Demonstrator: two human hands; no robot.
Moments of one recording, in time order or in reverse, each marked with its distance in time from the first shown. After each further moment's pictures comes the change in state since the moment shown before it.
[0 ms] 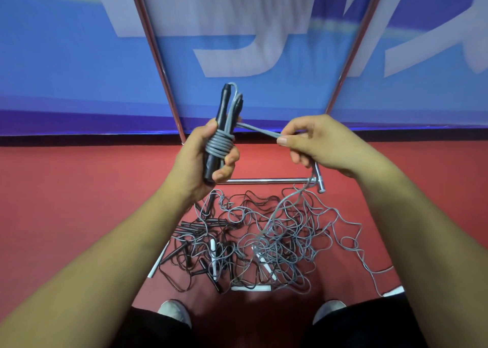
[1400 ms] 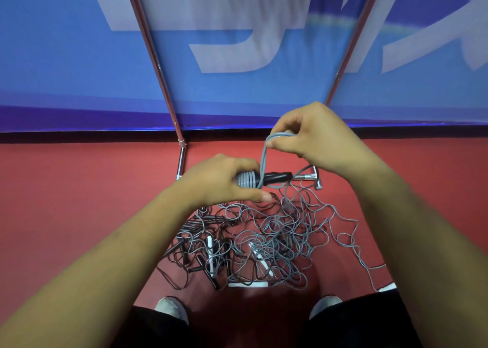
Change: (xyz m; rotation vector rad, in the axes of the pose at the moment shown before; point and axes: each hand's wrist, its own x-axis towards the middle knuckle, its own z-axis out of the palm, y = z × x) left_hand -0.001 -0.012 0.006 1.644 -0.172 0.001; right_hand -0.011 -0.028 0.008 -0.308 0.105 -0.169
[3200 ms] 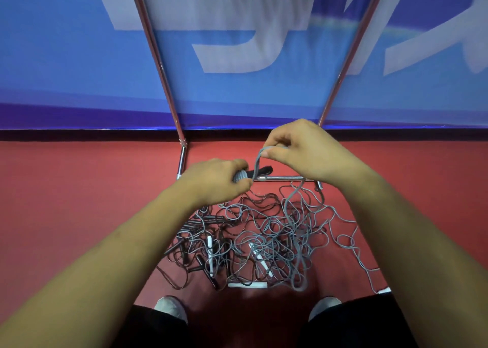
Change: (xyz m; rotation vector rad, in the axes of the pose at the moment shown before) left_hand 0.002 -0.011 0.008 0.218 0.009 -0.158; right_hand 0.001 0.004 0.018 -0.094 -0.104 -0.006
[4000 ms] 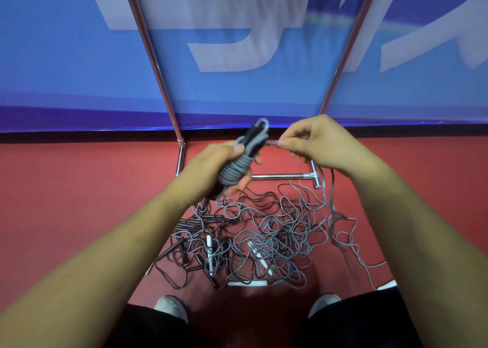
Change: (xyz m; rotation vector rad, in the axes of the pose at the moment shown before) left_hand -0.009 0.013 -0.006 -1.335 -0.049 0.260; right_hand 0.000 0.042 -0.010 0.274 0.041 0.174
